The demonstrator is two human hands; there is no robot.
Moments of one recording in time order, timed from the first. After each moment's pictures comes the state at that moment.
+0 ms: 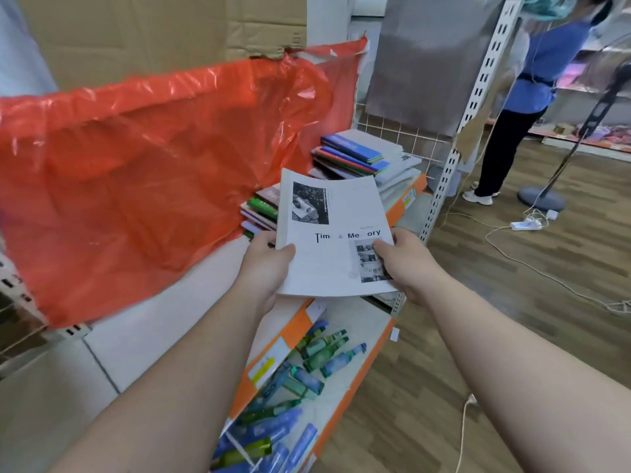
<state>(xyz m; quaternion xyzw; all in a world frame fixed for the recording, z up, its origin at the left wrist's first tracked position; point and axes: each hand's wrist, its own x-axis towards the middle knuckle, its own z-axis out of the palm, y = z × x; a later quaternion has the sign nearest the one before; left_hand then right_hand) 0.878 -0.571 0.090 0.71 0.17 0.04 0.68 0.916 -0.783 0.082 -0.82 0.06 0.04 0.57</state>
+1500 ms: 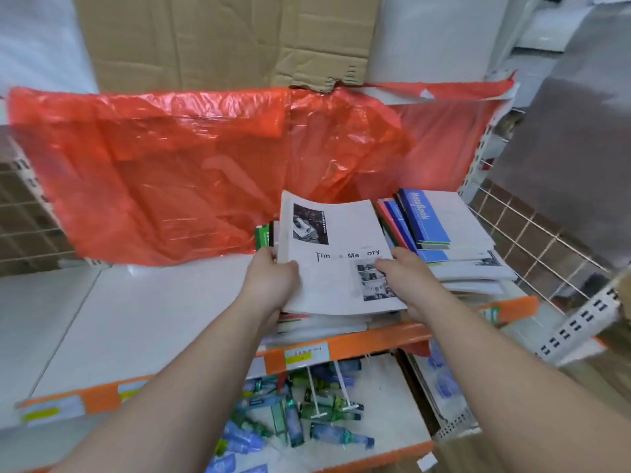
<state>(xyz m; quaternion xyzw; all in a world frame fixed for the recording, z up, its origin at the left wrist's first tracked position) 1.030 -0.692 0.107 0.62 0.44 0.26 0.60 1.181 -0.827 0.099 -0.78 -0.19 0.27 0.53</state>
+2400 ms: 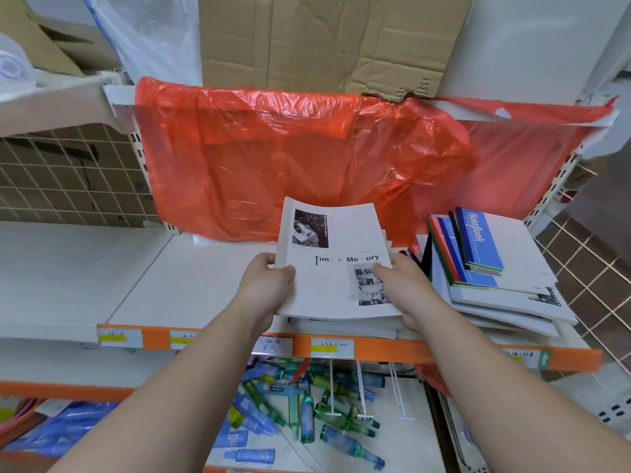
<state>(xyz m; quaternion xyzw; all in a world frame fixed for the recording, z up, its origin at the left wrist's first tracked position) 0.968 -0.690 0.095 0.53 0.52 0.30 0.60 1.152 -0.792 0.092 -0.75 -0.31 0.32 0.50</state>
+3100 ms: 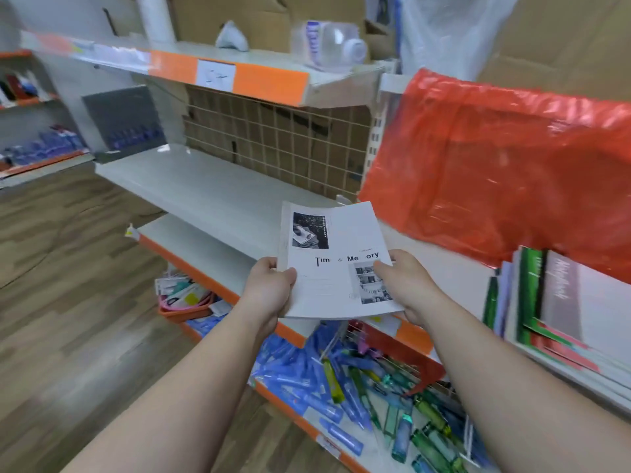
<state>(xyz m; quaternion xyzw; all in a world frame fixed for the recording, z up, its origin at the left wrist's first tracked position) 0.687 -0.661 0.074 0.36 0.64 0.46 0.50 0.895 -0.649 0.079 -0.65 -0.47 0.46 0.39</state>
